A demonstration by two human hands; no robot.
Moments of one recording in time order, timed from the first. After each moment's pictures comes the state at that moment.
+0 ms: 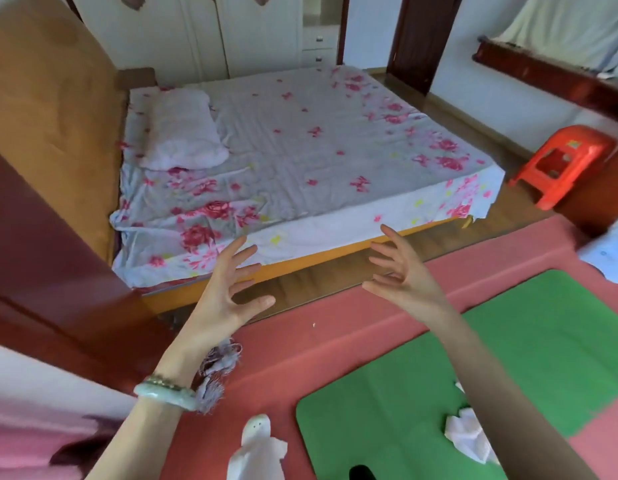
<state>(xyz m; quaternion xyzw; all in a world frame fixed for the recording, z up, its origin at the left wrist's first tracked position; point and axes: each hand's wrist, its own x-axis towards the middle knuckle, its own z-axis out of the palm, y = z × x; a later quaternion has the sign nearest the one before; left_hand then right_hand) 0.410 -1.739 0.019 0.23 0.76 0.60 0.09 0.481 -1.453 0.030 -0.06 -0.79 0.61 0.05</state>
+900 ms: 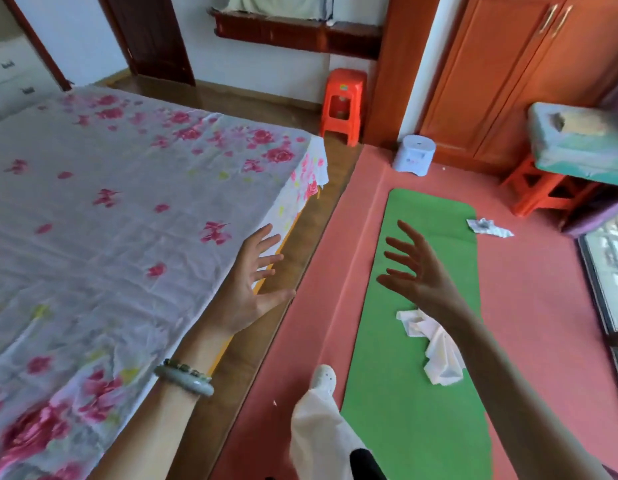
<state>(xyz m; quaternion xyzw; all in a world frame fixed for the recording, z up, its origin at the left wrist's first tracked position) 0.091 -1.433 0.018 0.53 0.60 0.50 0.33 0.344 -1.300 0.015 -0.39 -0.66 0.56 0.31</state>
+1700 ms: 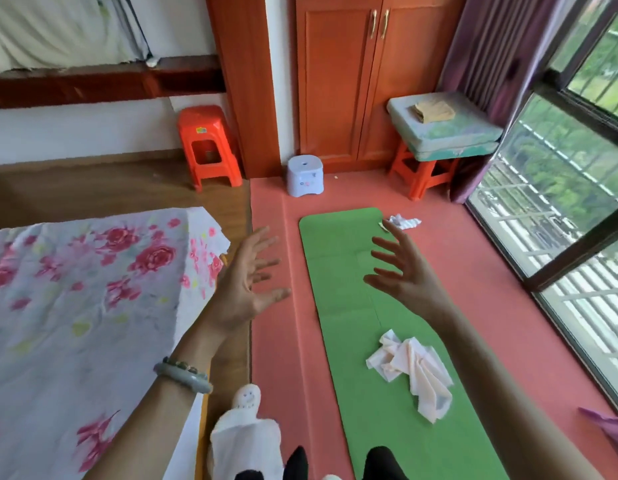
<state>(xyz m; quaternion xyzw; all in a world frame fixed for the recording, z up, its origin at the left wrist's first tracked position) 0.047 -0.964 0.022 0.64 0.46 0.40 0.46 0.318 -0.978 0.031 -0.54 -0.56 0.47 0.42</state>
